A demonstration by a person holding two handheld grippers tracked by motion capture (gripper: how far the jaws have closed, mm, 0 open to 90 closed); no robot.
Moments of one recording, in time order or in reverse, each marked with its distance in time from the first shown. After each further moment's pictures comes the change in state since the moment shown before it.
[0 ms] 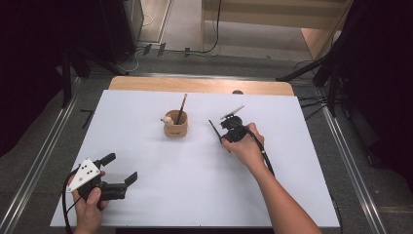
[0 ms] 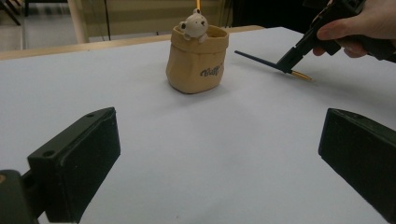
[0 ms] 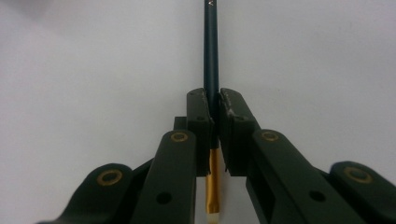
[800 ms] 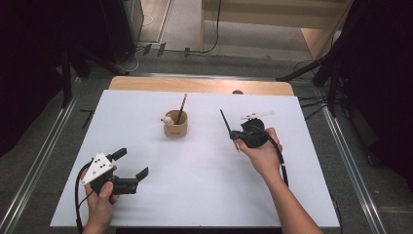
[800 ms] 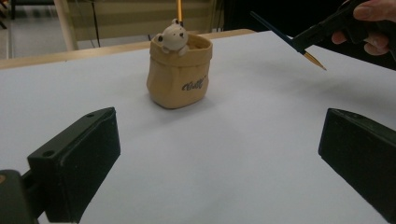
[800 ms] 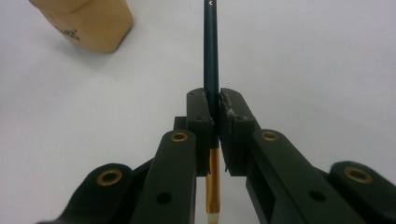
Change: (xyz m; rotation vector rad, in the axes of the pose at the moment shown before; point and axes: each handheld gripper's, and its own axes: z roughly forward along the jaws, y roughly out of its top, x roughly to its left) left arm -0.015 0.016 0.026 -0.011 -0.035 0.016; right arm -0.019 -0.042 -0.050 -0.318 0.079 0.048
